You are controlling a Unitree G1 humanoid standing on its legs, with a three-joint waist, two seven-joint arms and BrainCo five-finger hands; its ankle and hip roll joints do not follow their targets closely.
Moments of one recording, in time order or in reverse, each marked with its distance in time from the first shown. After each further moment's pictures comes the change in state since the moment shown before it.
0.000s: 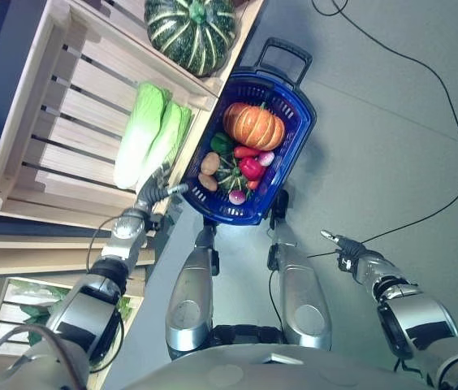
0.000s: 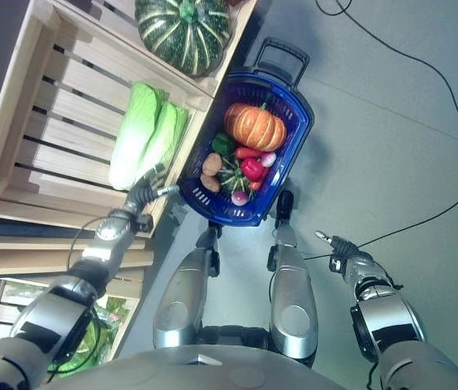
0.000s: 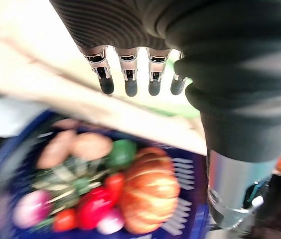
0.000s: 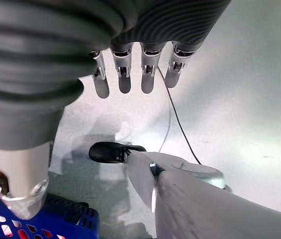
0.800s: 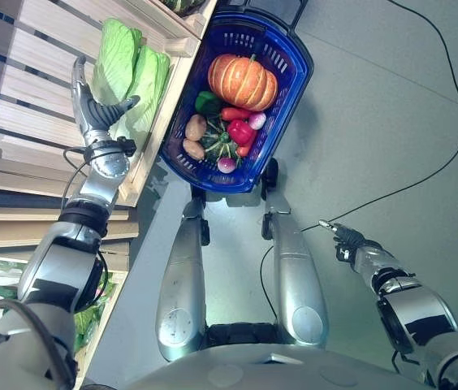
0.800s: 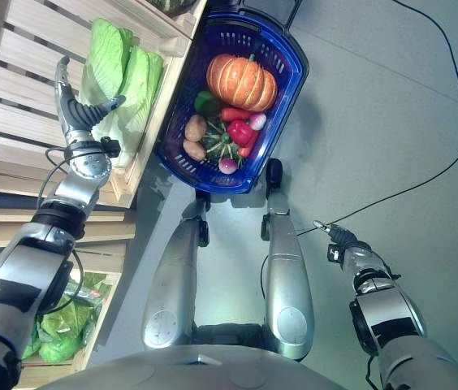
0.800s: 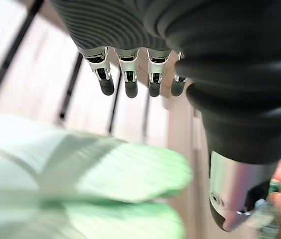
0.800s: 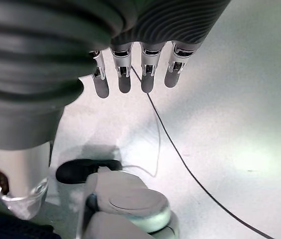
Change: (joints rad) left arm -0.310 0.117 0.047 0.095 0.438 0.119 0.739; right arm -0.027 0.001 0.057 -0.032 0.021 -0.005 0.001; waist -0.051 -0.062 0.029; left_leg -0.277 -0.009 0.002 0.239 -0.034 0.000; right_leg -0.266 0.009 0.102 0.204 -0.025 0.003
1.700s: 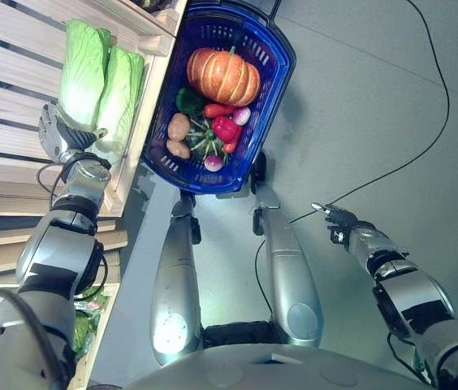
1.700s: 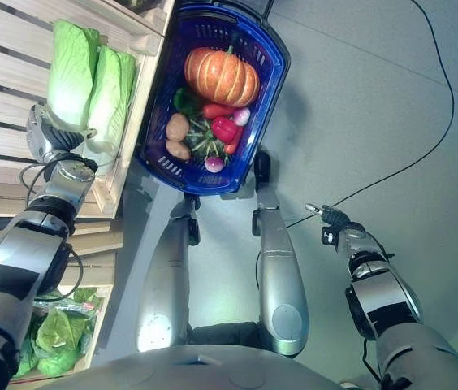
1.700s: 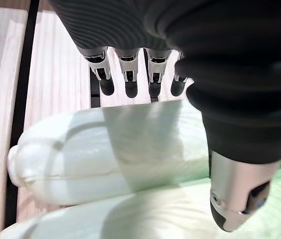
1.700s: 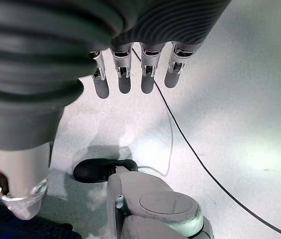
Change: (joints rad) left arm -0.095 0.010 -0.009 0.361 0.036 0.210 -0.077; right arm -0.106 -0.001 0.066 0.005 0.020 0.001 0.022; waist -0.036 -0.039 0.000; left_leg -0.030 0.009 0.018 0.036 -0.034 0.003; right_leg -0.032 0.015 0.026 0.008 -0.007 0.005
